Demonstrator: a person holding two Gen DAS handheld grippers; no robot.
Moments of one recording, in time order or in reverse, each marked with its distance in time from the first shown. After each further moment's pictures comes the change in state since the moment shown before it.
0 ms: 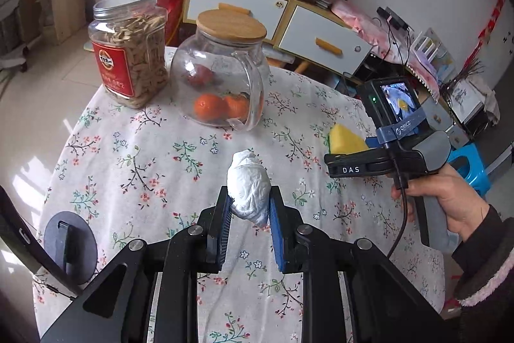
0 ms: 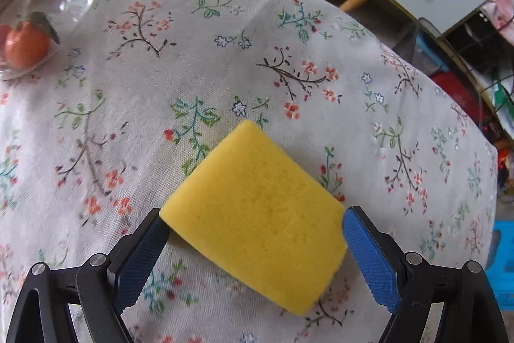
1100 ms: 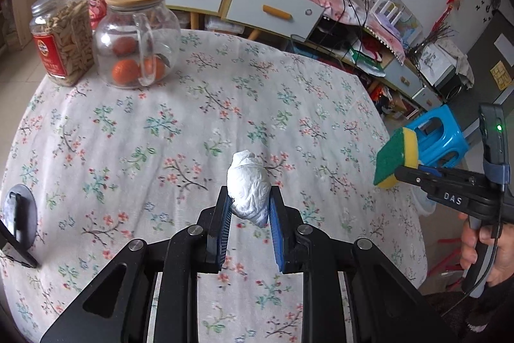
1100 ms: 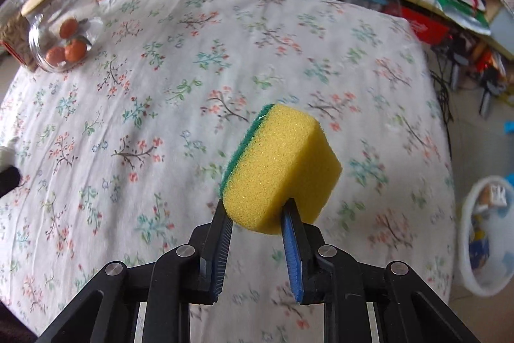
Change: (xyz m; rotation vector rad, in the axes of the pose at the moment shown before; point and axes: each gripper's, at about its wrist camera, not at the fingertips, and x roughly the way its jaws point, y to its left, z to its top) left arm 0.001 -0.084 -0.045 0.097 0.107 -0.135; right arm -0.129 -0.095 -0.194 0.329 -0.117 0.155
